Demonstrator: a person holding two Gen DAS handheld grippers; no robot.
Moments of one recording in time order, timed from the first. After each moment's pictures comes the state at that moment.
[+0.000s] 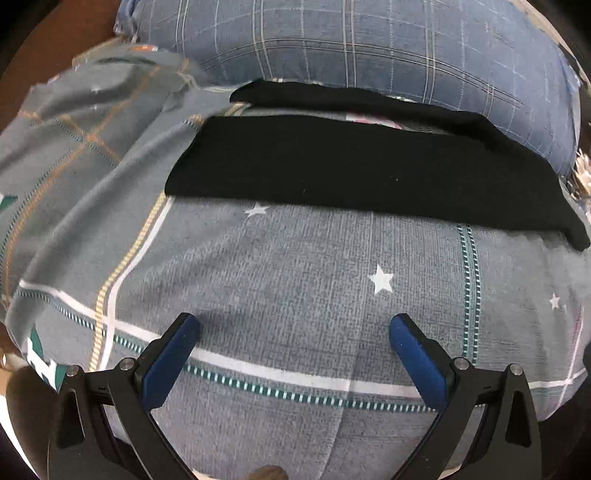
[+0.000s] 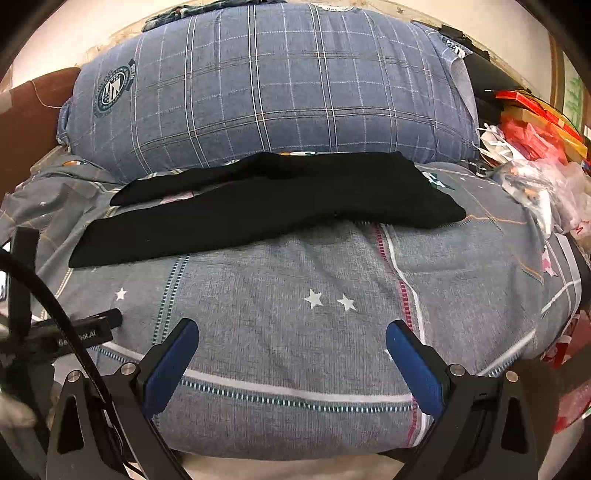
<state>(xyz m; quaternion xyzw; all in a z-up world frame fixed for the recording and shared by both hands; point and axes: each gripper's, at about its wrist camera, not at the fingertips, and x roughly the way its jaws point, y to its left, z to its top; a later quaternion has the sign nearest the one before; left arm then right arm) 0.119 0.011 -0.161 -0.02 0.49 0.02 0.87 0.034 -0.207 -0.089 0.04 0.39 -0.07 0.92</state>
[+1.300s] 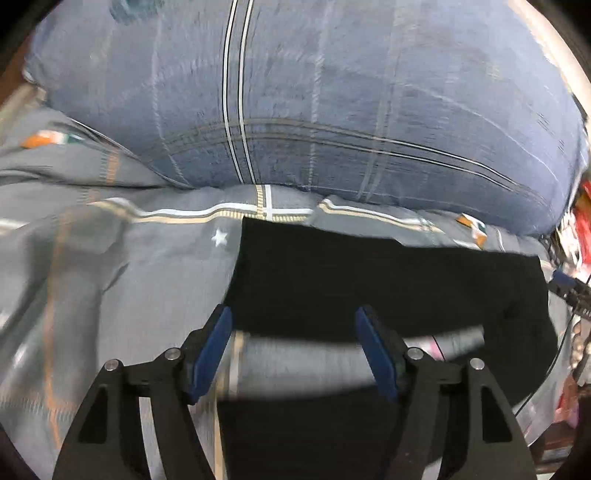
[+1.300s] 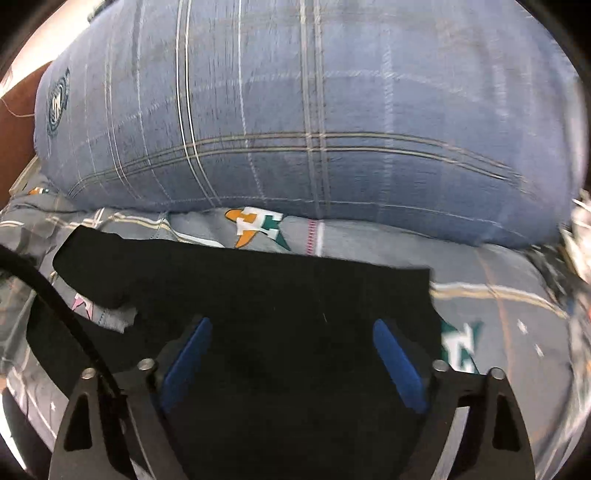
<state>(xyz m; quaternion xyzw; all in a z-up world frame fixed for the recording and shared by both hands) 0.388 0.086 -0.095 -0.06 0.53 -0.09 0.84 0.328 -0.389 -0.066 0.01 0.49 0.06 0.87</state>
